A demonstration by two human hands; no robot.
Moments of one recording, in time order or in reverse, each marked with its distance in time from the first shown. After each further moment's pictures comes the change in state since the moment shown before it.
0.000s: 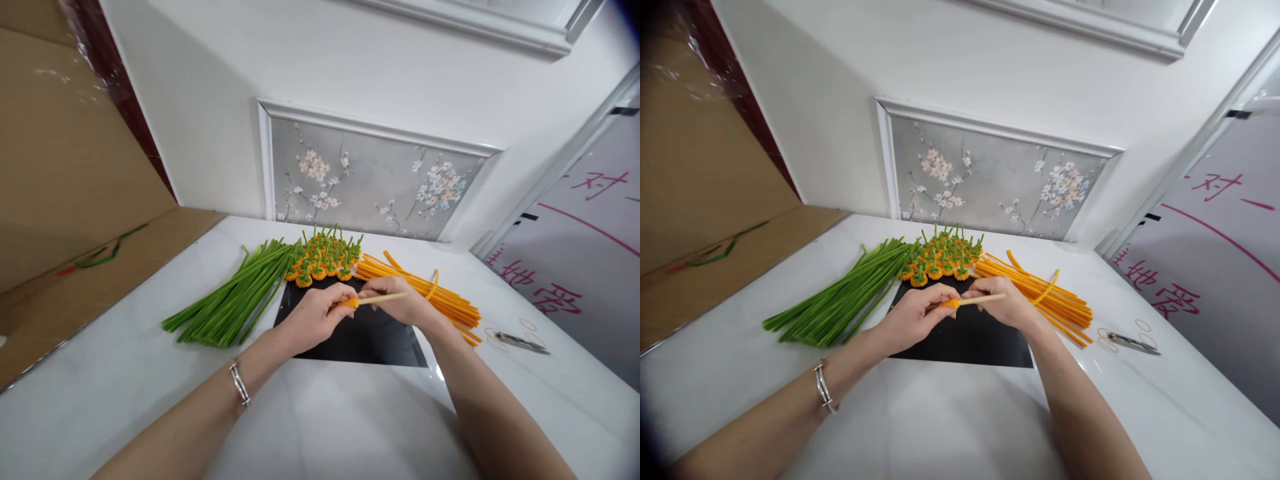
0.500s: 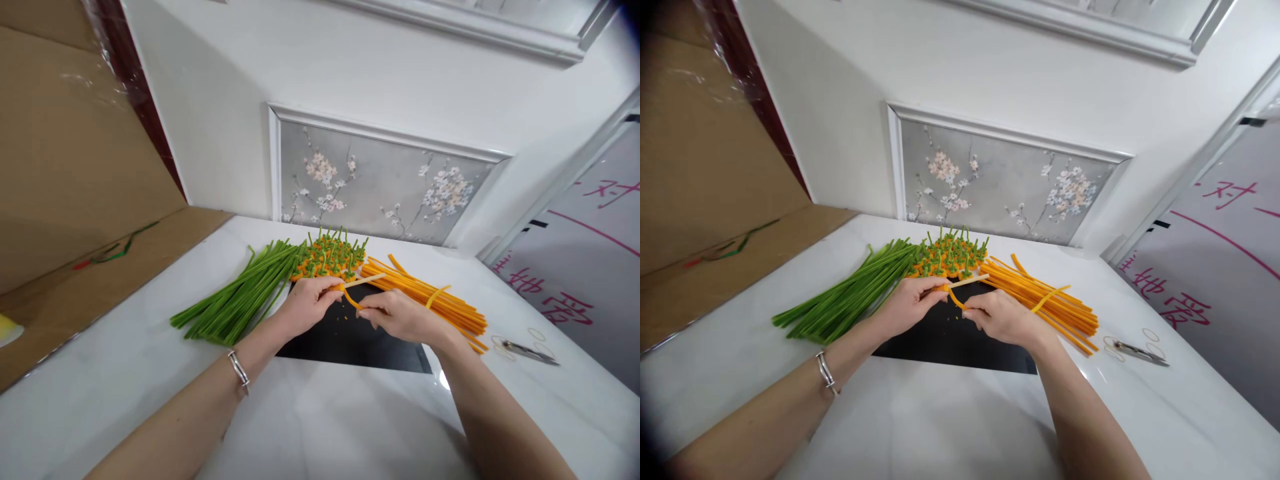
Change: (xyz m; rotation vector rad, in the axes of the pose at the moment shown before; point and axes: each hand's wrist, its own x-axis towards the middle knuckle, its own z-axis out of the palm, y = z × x) left_hand 0.005 -0.015 -0.016 0.112 0.139 -0.086; right_hand -0.012 -0.023 0.003 -0.220 -0.201 -0.077
